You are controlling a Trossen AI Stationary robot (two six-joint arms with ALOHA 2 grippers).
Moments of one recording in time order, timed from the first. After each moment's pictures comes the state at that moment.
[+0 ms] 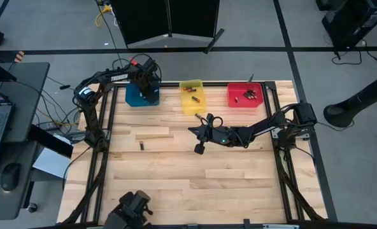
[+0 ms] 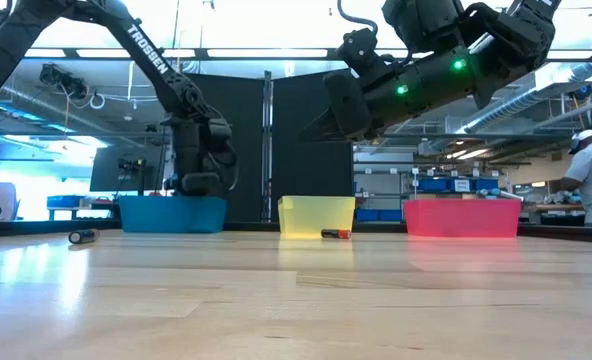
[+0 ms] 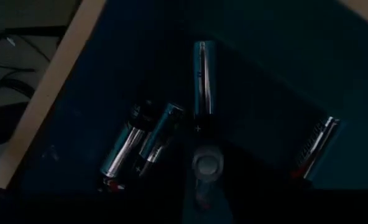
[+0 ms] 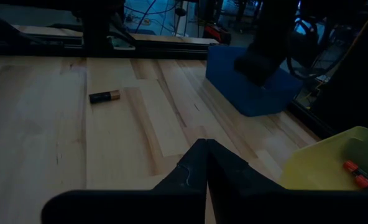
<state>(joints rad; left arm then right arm) 0.93 1.89 1.26 -0.73 -0.02 0.31 0.08 1.73 0.74 0.69 0.48 -0.02</state>
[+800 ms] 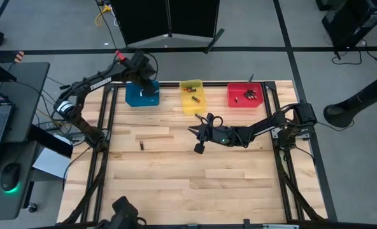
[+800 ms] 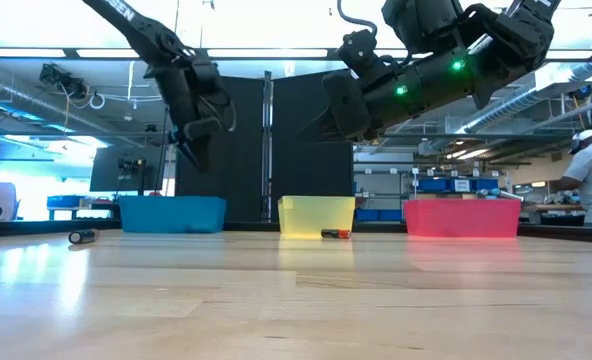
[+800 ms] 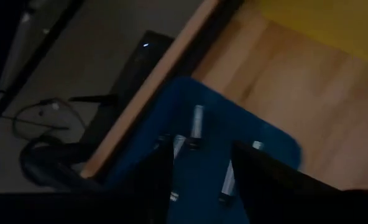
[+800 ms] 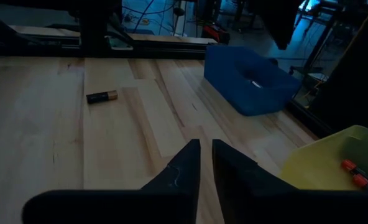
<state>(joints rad) 0.90 1.58 1.23 -0.71 0.00 0.28 0.07 1.73 0.74 0.69 0.48 -0.02</state>
